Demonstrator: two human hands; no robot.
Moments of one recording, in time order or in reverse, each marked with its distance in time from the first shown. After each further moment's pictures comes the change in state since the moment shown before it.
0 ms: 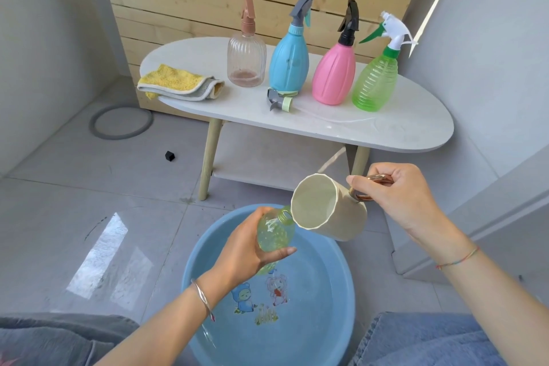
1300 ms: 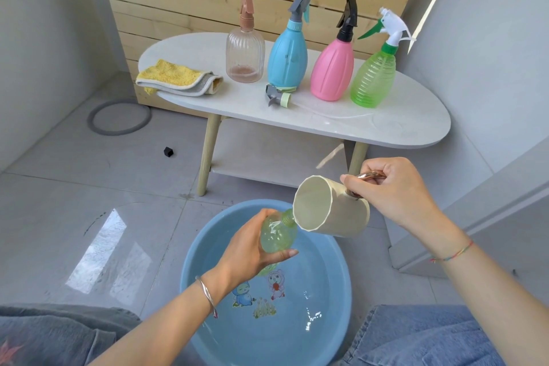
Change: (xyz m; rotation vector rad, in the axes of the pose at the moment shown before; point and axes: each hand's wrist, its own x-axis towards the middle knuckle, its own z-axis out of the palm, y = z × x) left_hand -0.005 -0.002 0.009 -0.019 -0.048 -0.019; right_hand -0.002 -0.005 -0.001 -0.251 -0.046 -0.091
